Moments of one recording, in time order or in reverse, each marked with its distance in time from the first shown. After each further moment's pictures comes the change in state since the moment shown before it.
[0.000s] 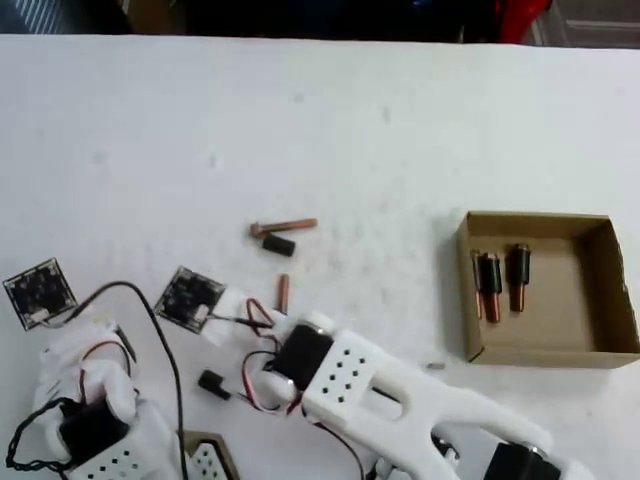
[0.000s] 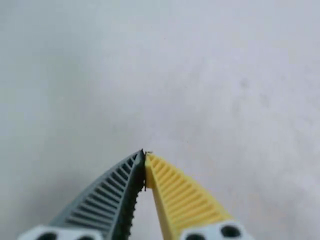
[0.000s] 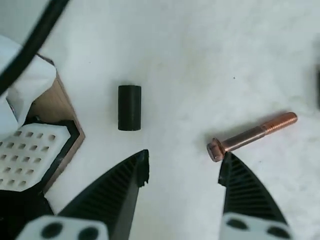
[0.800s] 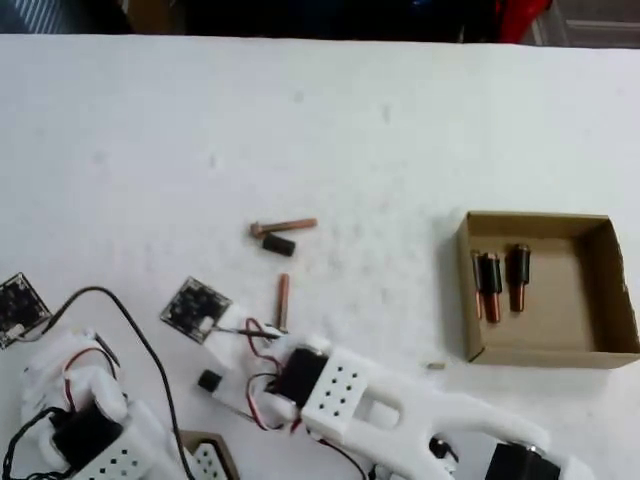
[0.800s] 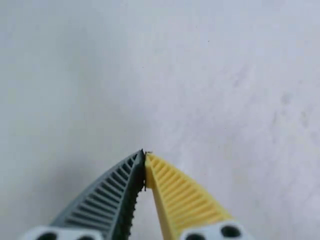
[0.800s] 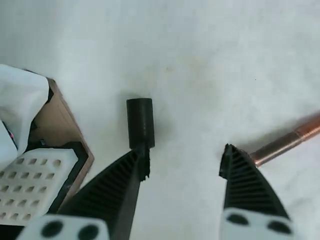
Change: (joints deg) left arm -9.2 0.0 0.0 0.0 -0.1; right arm -3.3 0.0 12.7 -18.5 -6.9
